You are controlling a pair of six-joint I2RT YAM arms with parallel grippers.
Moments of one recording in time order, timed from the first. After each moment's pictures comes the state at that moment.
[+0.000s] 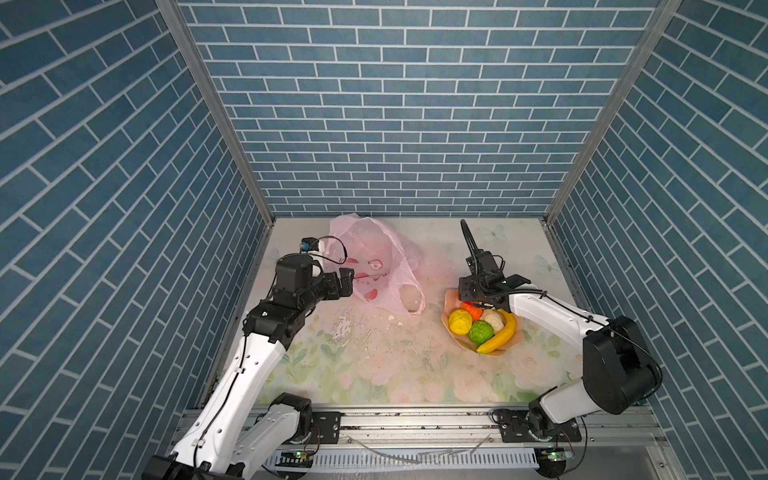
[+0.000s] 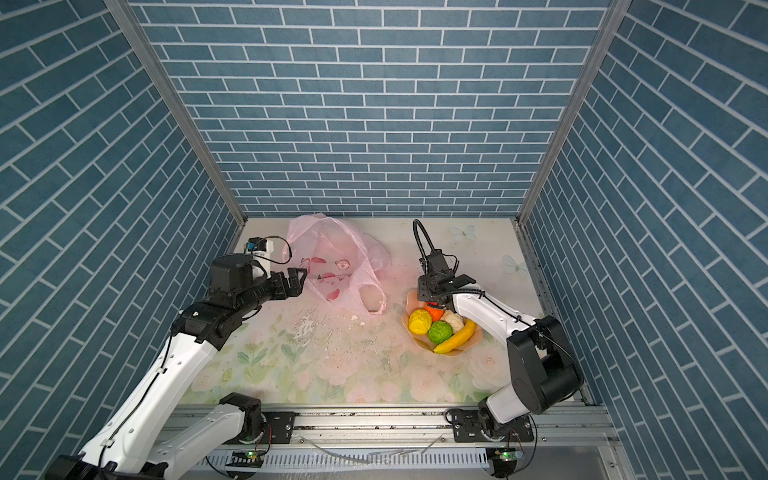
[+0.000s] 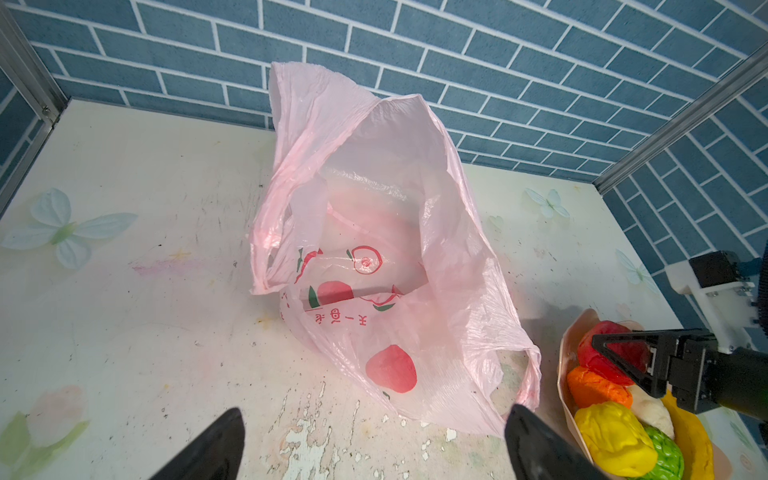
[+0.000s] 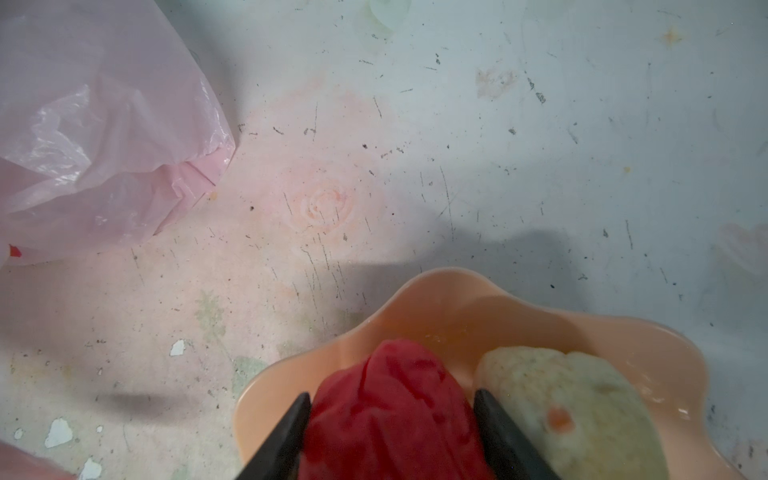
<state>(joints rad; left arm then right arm) -0.26 0.94 0.94 -0.54 0.08 -0.32 0.53 1.51 0.98 -0.43 0.17 0.41</state>
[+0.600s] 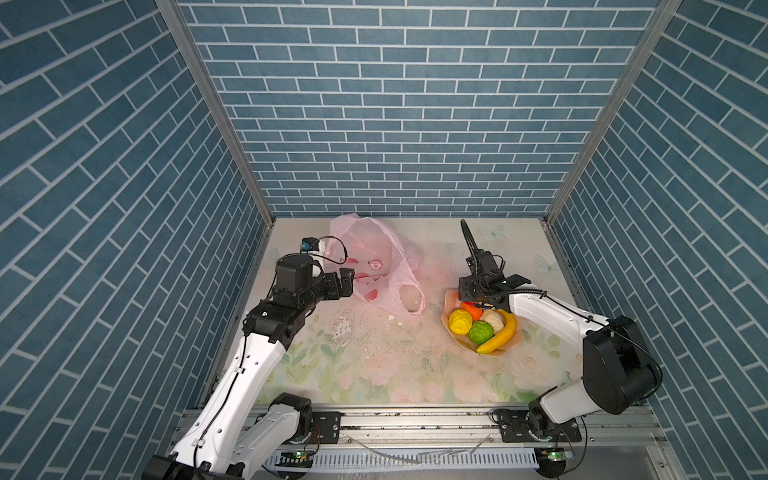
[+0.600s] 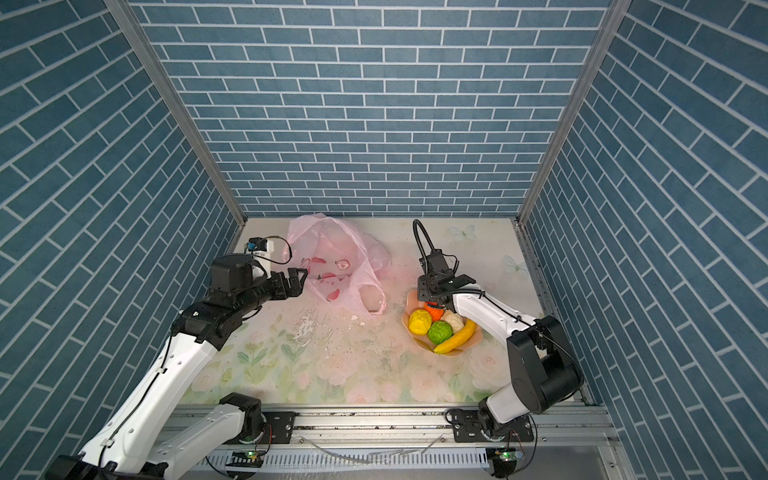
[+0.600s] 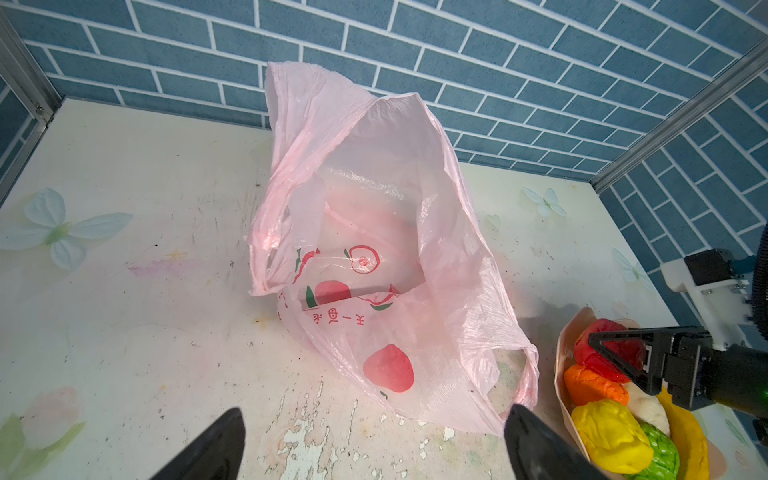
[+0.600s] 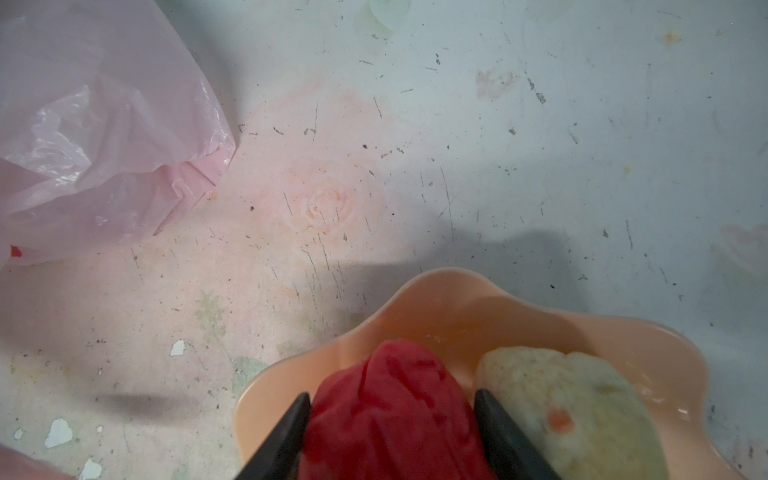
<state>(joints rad) -0.26 0.94 0.94 -0.54 0.09 -0.32 0.53 1.51 0.98 -0.43 0.17 0.41</state>
